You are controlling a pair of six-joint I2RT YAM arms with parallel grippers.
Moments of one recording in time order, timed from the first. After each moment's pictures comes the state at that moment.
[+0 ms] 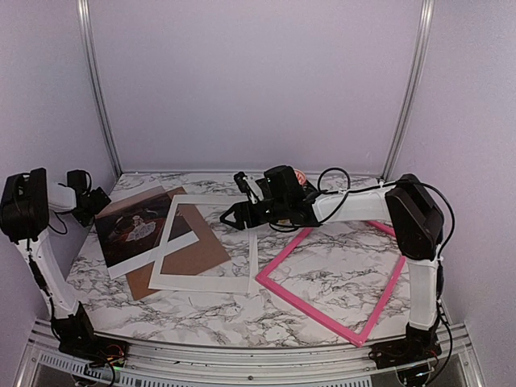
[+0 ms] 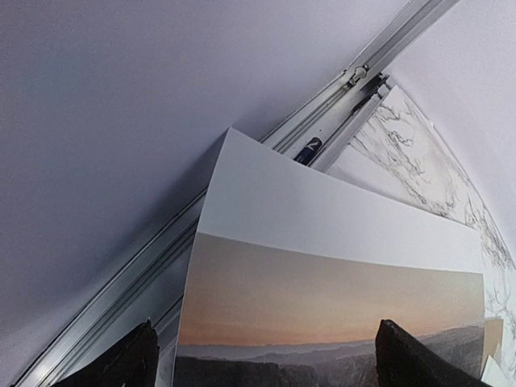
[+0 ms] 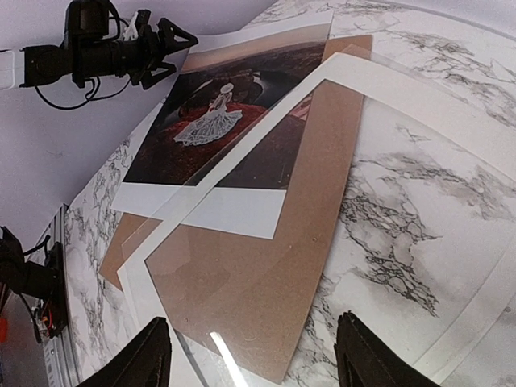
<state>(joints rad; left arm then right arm) 0.30 1.92 1.10 0.06 -0.03 -0.56 0.78 2.08 1.46 0.12 -0.44 0.35</state>
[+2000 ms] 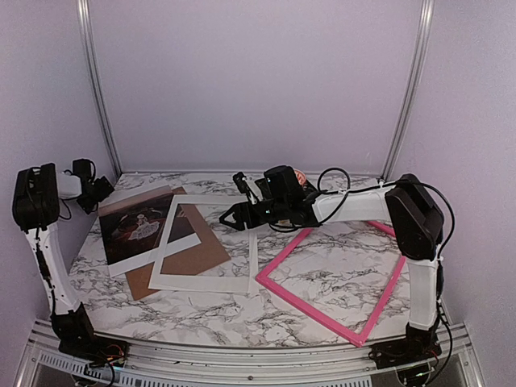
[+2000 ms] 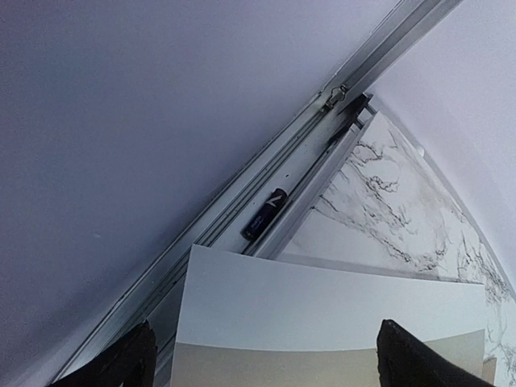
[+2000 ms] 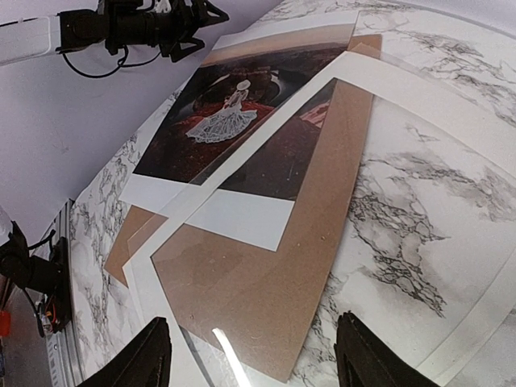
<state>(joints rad) 0.29 2.12 1.41 -0.04 -0.02 -0.53 0.78 2.08 1.46 0.12 -0.47 0.34</state>
